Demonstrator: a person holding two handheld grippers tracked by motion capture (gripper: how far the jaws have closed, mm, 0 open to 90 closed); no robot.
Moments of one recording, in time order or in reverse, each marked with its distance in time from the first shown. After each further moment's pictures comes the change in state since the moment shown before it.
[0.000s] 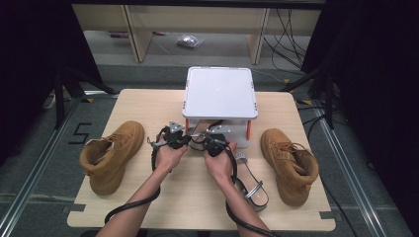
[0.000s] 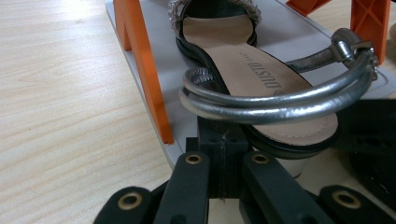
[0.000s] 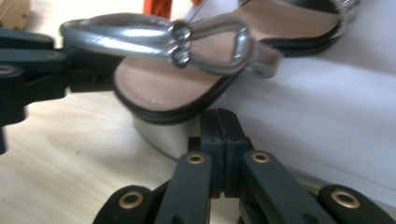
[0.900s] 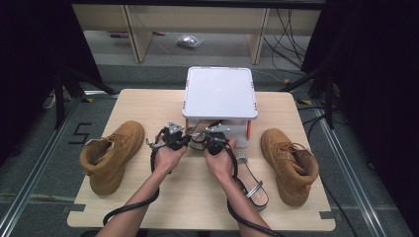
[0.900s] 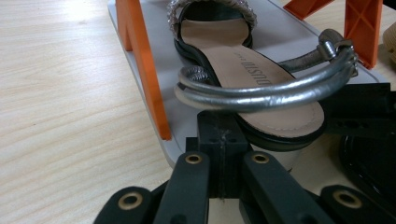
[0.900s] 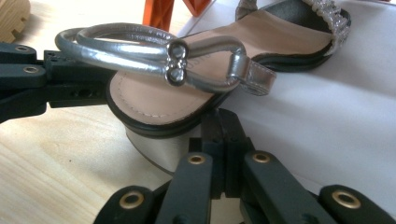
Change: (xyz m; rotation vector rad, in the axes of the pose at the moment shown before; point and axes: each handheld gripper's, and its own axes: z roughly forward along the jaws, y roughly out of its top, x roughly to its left) left arm -0.002 -0.001 -0.007 -0.008 0.010 -0.015; right arm -0.001 0.005 0.001 -0.017 0.008 -0.051
